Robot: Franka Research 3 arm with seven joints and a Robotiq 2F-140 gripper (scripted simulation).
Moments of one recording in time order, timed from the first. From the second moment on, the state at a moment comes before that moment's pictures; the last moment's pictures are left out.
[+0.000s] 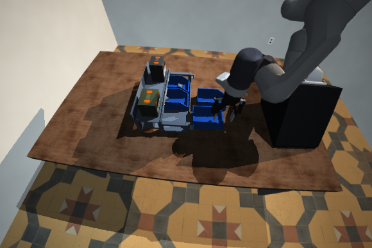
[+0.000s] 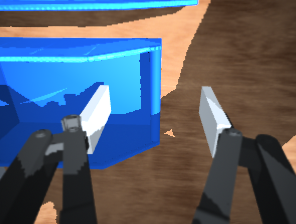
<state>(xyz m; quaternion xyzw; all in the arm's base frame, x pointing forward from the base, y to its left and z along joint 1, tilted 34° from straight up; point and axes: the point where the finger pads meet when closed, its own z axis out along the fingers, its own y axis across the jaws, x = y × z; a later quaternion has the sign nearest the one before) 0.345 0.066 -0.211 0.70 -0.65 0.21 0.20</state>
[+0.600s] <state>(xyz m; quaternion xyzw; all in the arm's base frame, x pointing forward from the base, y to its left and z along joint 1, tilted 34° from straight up) 0.348 0.082 -0.193 0.71 -0.64 0.21 0.19</state>
